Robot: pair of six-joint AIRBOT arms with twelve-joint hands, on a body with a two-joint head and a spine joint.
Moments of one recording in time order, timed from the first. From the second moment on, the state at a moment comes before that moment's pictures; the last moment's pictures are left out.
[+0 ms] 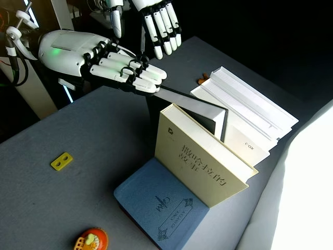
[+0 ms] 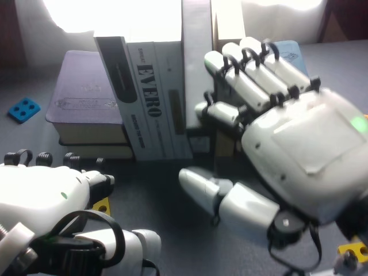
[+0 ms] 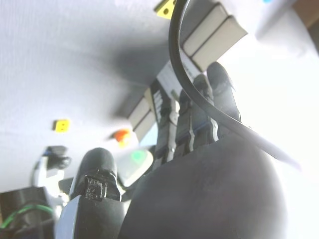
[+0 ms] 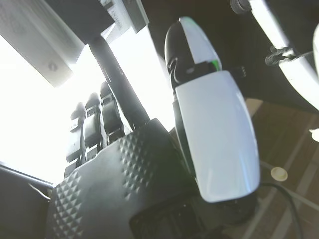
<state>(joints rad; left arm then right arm) -0.23 -0.80 0.14 -2.44 -1.64 2.90 -0.57 -1.08 0.42 0.76 1.18 -2.03</state>
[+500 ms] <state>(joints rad) -0.23 -0.80 0.14 -2.44 -1.63 2.90 -0.67 -1.08 0.39 0.79 1.12 -2.09</state>
